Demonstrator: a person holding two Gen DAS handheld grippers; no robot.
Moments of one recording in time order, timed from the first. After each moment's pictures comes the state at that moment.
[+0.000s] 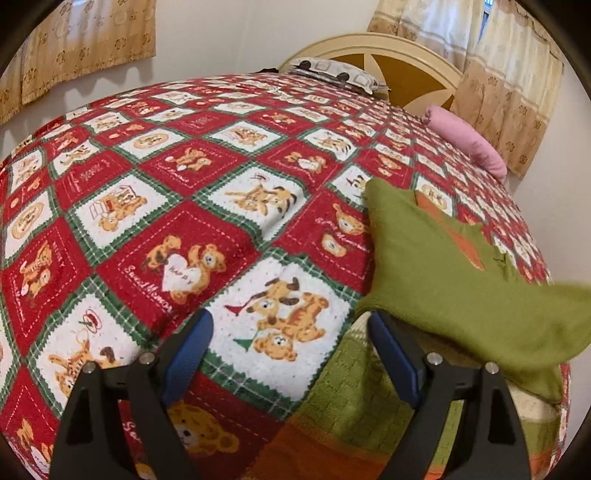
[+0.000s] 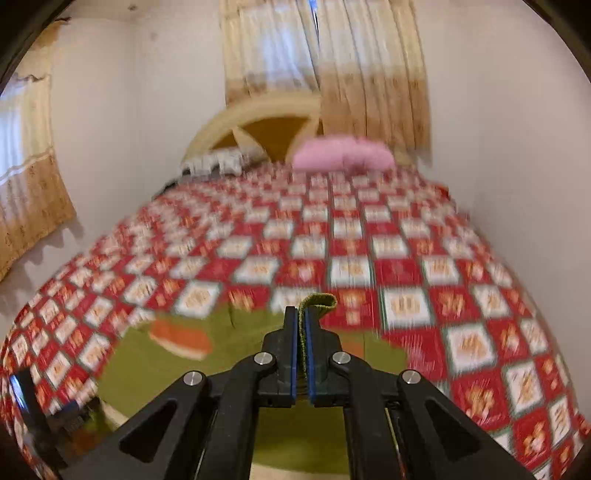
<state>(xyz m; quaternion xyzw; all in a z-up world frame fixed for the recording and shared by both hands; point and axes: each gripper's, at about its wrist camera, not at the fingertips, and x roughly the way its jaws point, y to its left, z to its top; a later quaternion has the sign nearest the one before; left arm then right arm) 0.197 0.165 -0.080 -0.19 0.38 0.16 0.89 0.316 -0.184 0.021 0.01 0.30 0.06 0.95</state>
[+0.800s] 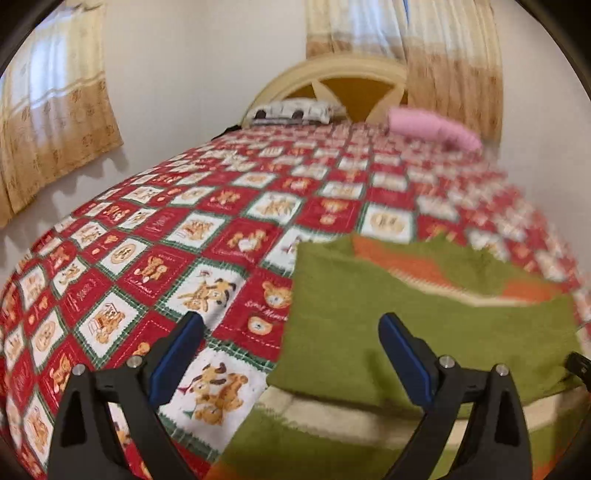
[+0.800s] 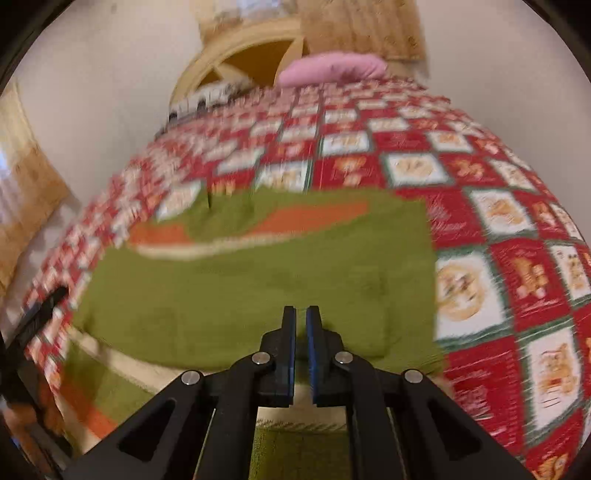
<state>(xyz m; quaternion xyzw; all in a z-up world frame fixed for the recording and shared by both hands) 0.245 0.097 -0.040 -0.02 0.34 0.17 0.92 0.306 -0.202 -0.085 0.05 0.44 0.07 0.90</state>
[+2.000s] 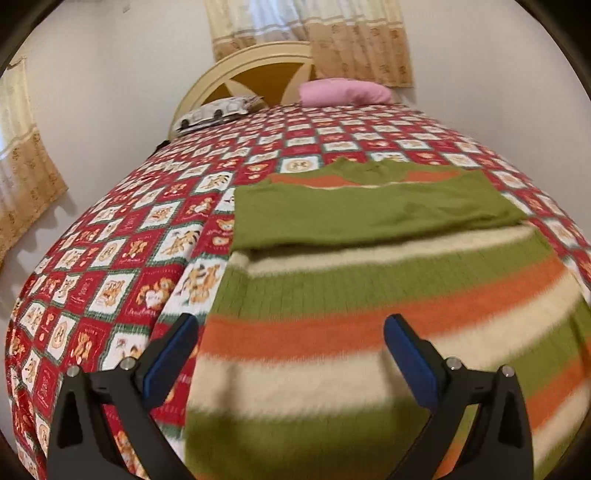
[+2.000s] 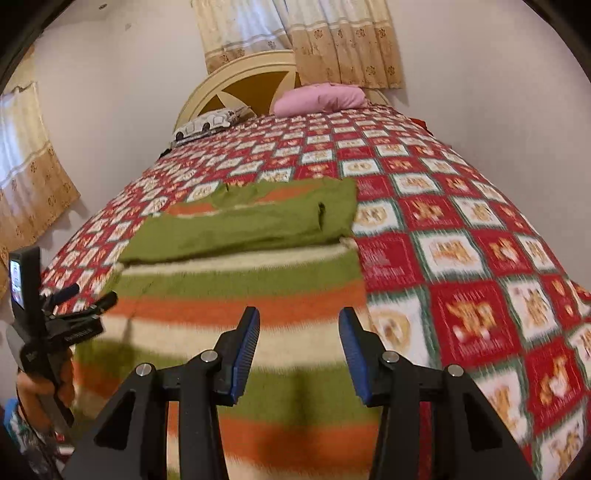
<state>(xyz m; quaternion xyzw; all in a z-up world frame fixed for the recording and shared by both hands) 0.102 0.058 -0.032 0.07 0.35 0.02 0.93 0.118 -0.256 -0.032 0.06 0.37 0.05 0.92</state>
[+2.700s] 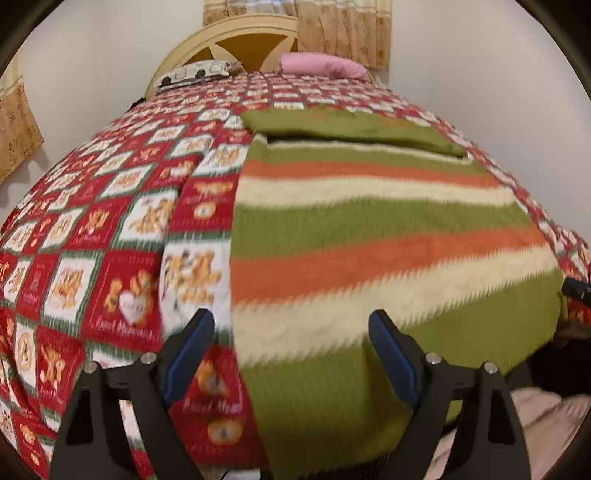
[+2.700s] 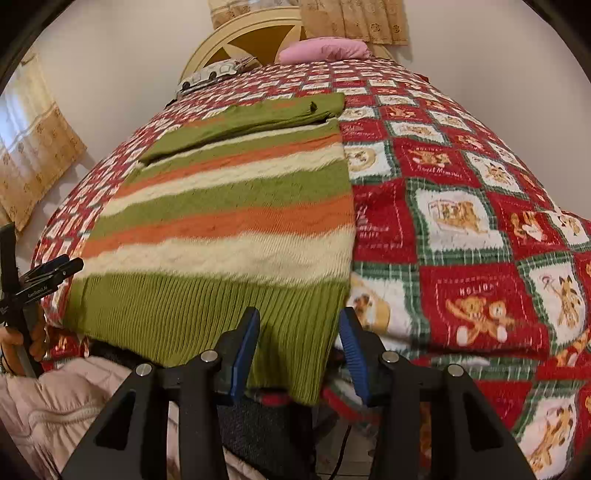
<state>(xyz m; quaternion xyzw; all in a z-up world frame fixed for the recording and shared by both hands) -0.020 0.117 -0.066 0.02 0.42 -0.05 0.91 -0.005 -0.272 -0.079 0.04 0.46 0.07 0.88</state>
